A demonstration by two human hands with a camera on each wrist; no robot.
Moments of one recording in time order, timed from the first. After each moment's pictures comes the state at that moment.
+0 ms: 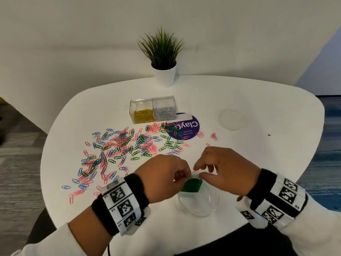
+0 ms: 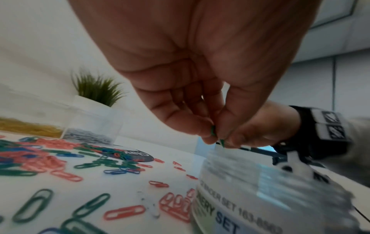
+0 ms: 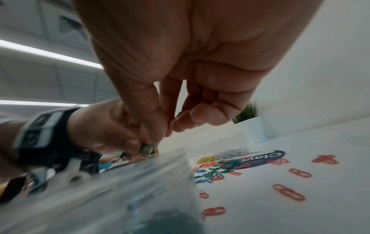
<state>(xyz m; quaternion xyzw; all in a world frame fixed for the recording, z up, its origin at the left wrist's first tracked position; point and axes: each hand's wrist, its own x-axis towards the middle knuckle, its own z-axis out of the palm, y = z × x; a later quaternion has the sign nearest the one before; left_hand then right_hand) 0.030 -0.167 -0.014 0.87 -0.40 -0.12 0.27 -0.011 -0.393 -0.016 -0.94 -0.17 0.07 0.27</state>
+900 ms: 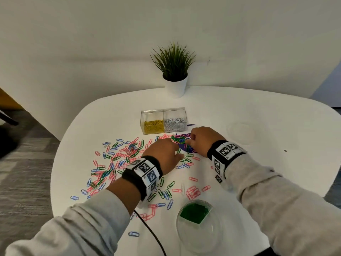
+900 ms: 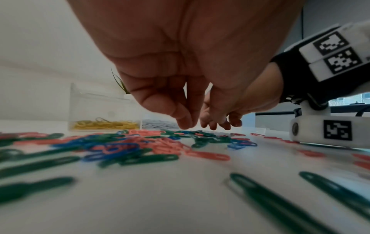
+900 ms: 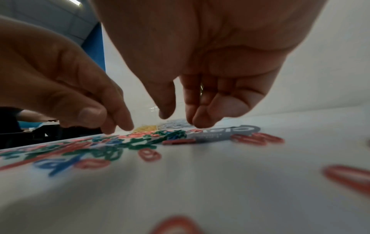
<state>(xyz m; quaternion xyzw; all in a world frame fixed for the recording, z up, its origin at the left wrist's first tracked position) 0.131 -0.176 -0.046 0.96 -0.26 -0.11 0.06 0.144 -0.357 -0.045 -0.98 -0.01 0.10 0.14</state>
